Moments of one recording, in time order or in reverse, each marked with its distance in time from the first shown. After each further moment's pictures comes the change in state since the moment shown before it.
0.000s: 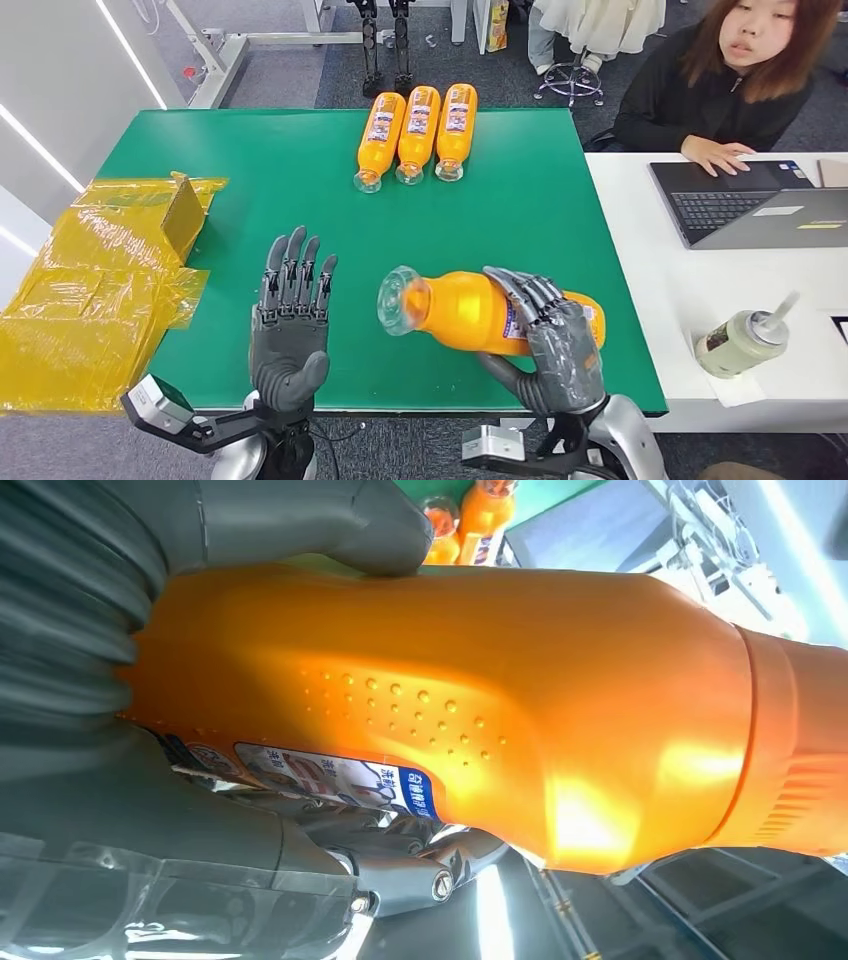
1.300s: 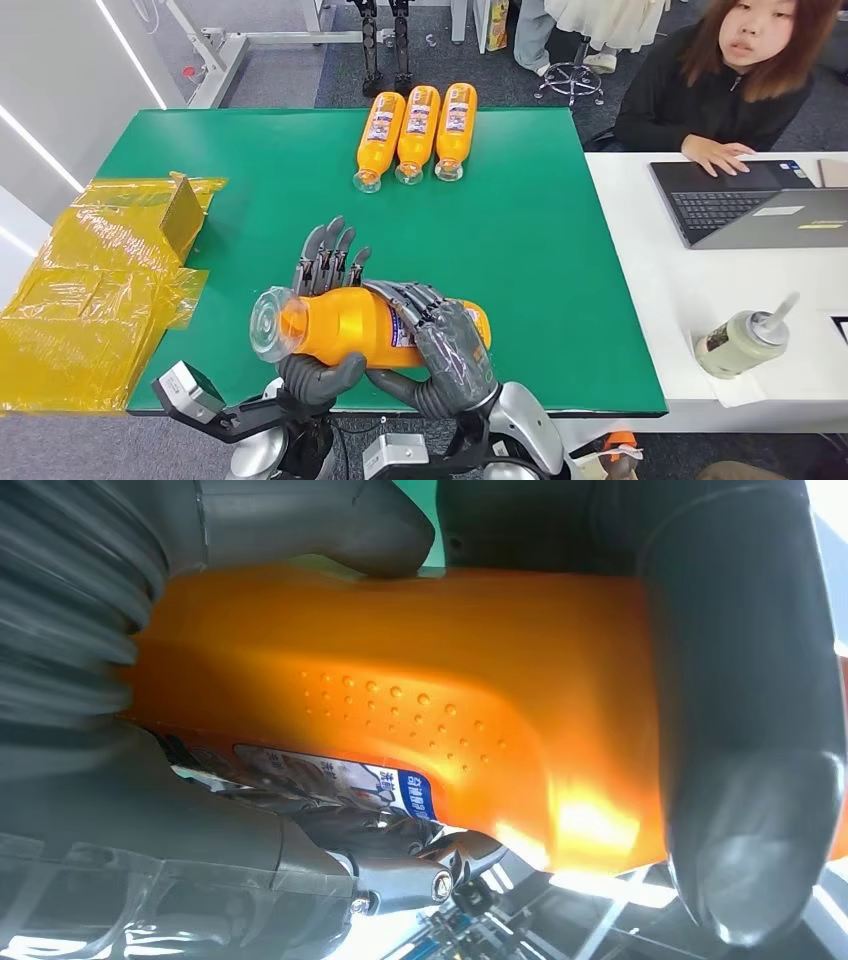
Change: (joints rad) left arm -0.067 -0.004 -0.095 0.034 -0.032 0.062 0.017; right arm -0.145 0.179 0.272 0.180 -0.065 0.079 0.039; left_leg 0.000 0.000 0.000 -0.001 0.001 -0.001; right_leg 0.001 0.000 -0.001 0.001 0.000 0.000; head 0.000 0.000
